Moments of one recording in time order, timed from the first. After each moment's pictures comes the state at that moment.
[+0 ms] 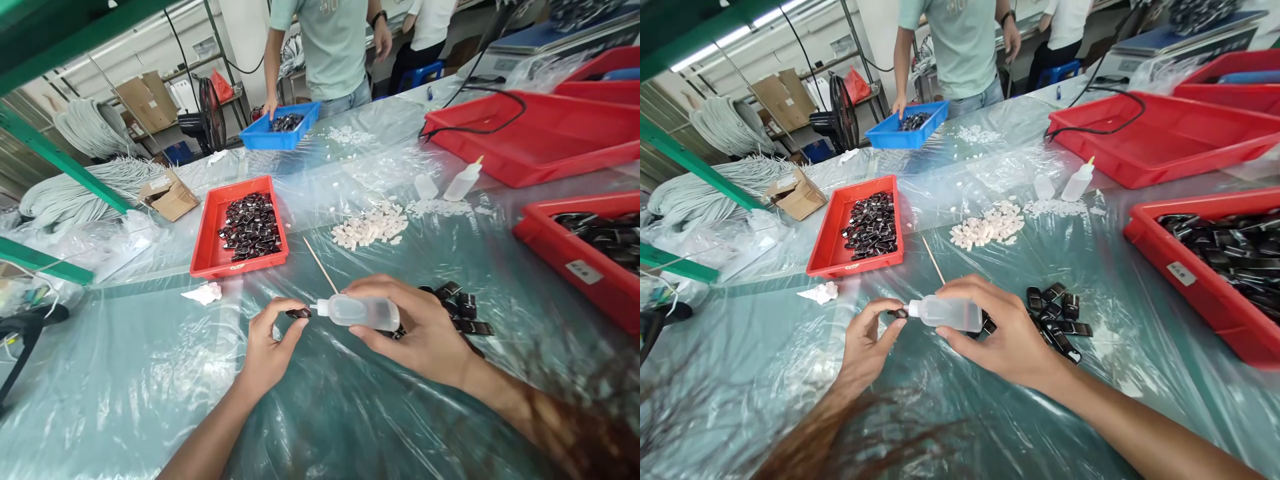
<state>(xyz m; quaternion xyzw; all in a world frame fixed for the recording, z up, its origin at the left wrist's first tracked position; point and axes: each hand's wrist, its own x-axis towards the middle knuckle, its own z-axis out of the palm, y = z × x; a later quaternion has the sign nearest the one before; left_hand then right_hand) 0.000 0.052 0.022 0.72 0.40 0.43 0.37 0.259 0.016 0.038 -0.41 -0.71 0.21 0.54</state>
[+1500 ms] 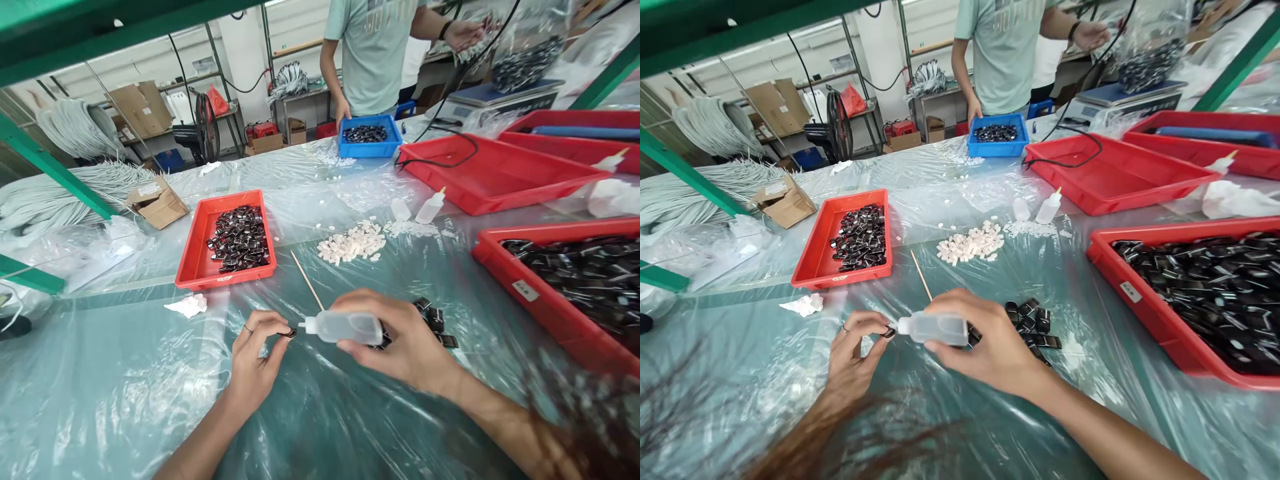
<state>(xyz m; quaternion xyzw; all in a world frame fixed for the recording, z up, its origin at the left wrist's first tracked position) 0.000 0.053 0.018 0.78 0.36 0.47 0.20 0.268 0.018 0.053 -0.40 -0.73 0.22 0.51</state>
